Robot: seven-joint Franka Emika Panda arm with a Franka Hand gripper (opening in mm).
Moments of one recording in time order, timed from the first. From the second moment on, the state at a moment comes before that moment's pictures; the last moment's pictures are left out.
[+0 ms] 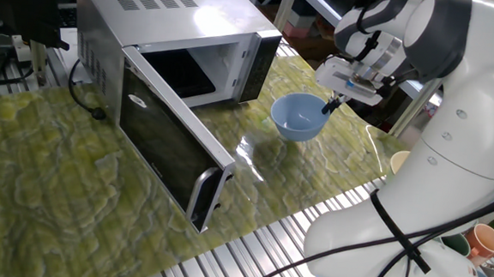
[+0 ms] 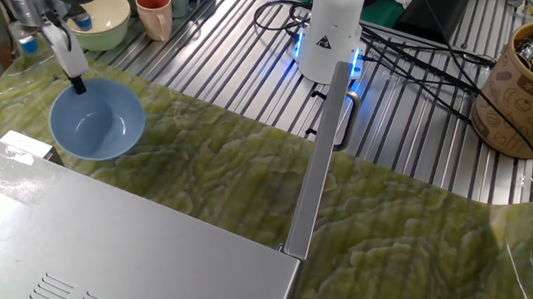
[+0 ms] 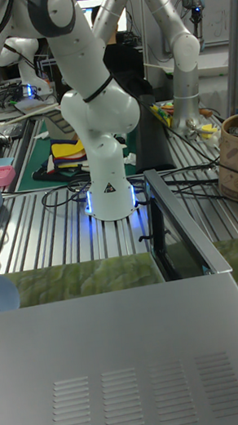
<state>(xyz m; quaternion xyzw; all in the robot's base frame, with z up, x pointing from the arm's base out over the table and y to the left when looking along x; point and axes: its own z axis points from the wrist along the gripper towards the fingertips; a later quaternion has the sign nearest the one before) 0.445 -0.375 0.180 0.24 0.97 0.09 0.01</state>
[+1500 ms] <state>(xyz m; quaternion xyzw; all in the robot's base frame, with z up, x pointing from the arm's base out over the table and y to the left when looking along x) 0.443 -0.330 0.195 0.18 0.98 0.11 0.02</state>
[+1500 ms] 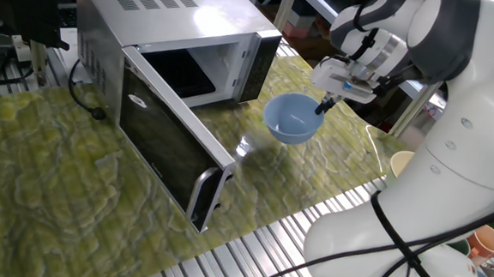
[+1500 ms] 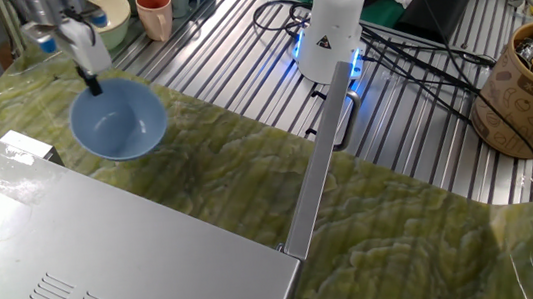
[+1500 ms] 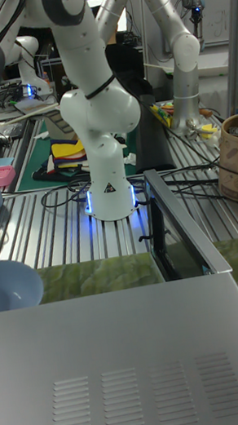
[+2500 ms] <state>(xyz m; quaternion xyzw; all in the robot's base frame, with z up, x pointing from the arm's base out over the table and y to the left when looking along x) 0.430 -0.263 0.205 0.23 0.96 0.15 0.01</state>
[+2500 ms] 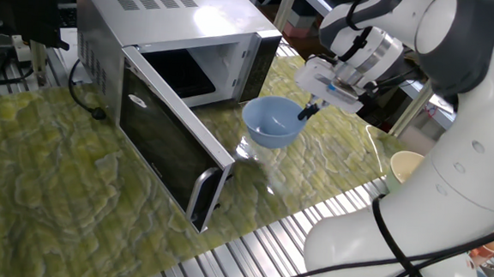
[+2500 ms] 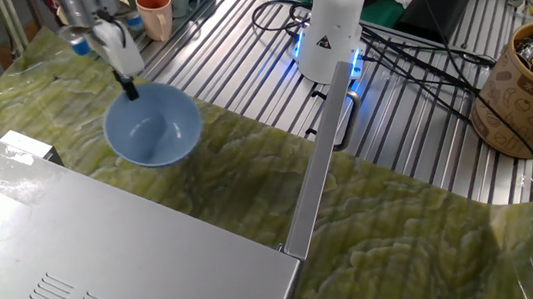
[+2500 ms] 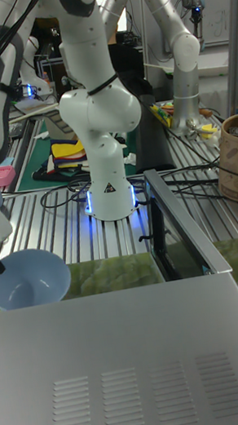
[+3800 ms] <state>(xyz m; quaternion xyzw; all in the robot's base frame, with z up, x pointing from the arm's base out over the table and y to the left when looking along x) 0.449 -0.219 0.208 0.21 0.97 0.14 -0.01</state>
